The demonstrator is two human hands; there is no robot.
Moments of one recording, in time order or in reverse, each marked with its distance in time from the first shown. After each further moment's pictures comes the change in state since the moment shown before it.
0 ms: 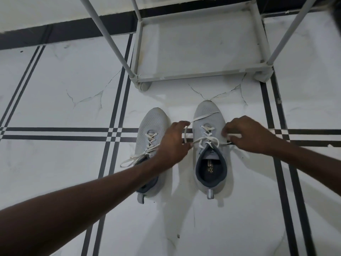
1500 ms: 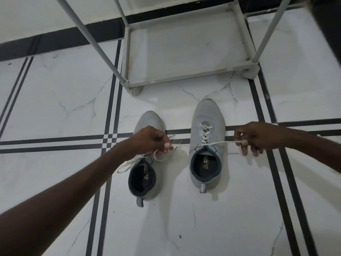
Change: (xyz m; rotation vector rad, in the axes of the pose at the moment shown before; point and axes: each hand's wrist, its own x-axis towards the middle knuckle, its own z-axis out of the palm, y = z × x) left_hand 0.011 -0.030 -0.073 -0.259 -0.471 -0.115; right_hand -0.033 0.028 -0.030 0.390 -0.435 0.236
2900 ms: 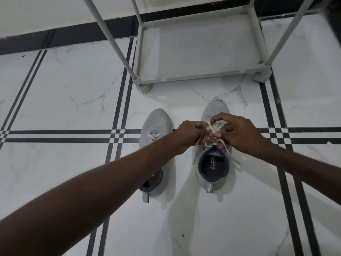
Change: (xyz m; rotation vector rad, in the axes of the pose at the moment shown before) left_hand 0.060 0.038 0.070 -0.645 0.061 -0.101; right_hand 0.018 -0.083 0.049 0.283 0.514 -0.238
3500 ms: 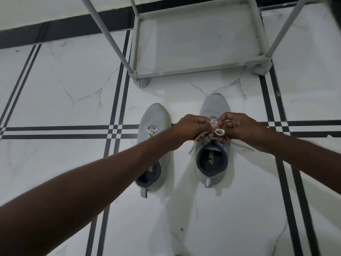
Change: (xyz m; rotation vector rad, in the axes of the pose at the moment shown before) left_hand -0.012 0.009 0.002 0.253 -0.108 0.095; right_hand 0.010 0.034 -0.012 0.362 -0.216 0.220
